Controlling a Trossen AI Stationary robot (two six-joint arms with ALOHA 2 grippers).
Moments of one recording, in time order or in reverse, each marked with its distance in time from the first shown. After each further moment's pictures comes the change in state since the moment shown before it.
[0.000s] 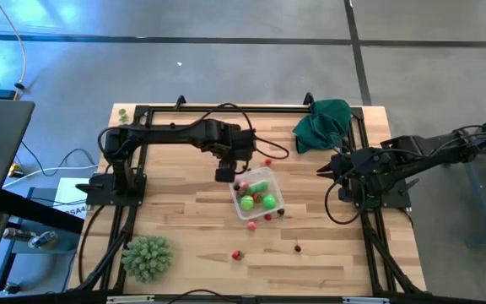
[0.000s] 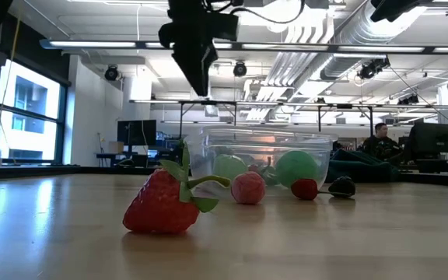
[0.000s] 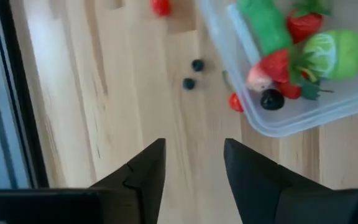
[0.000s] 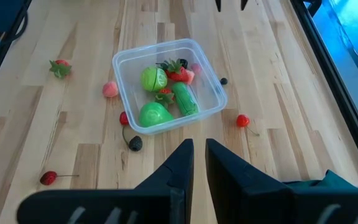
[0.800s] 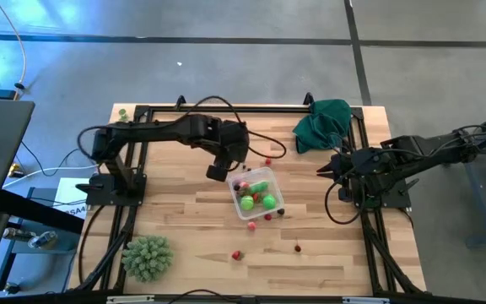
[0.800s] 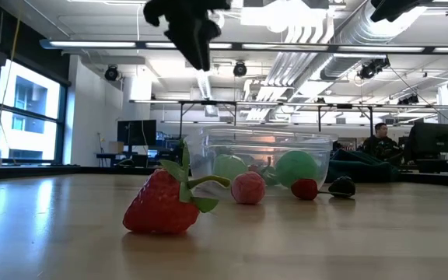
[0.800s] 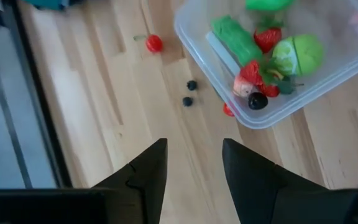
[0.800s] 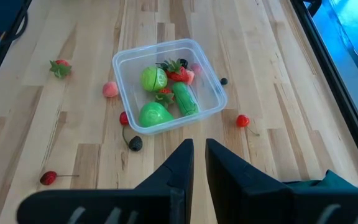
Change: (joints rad) left arm -0.007 -0.108 0.000 0.017 0.052 0.198; right arm 0.000 0.000 0.000 0.000 0.000 0.000
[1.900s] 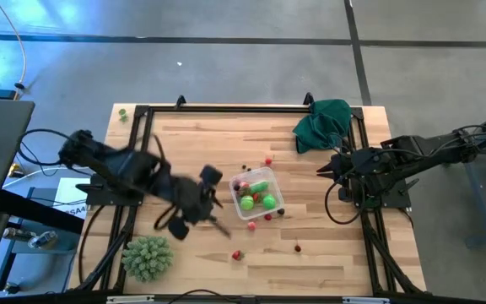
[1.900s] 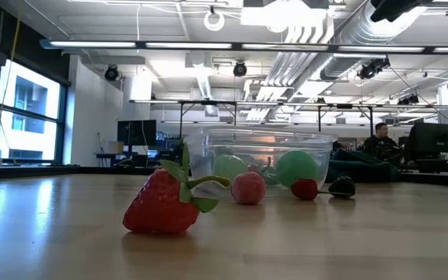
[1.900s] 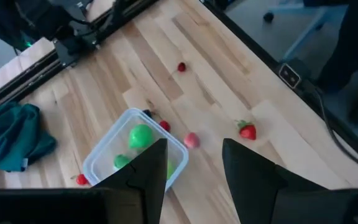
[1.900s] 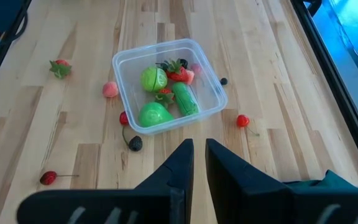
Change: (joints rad) left arm -0.525 -0.247 -0.001 0.124 0.004 -0.198; right arm 0.000 0.000 0.000 0.000 0.000 0.000
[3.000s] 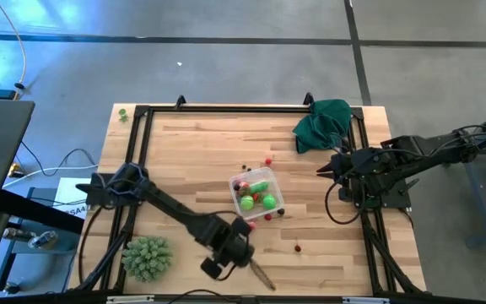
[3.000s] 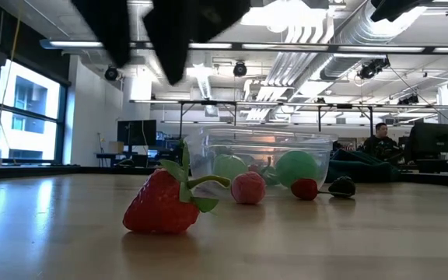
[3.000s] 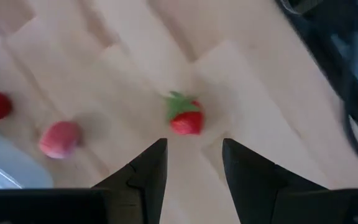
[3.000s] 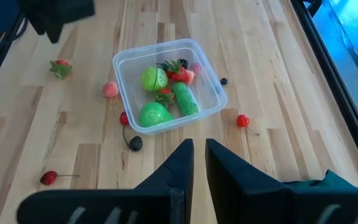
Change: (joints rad) left arm -0.087 0.559 0.000 0.105 0.146 -0.144; right arm 0.000 -0.001 0.000 -0.001 0.000 0.000
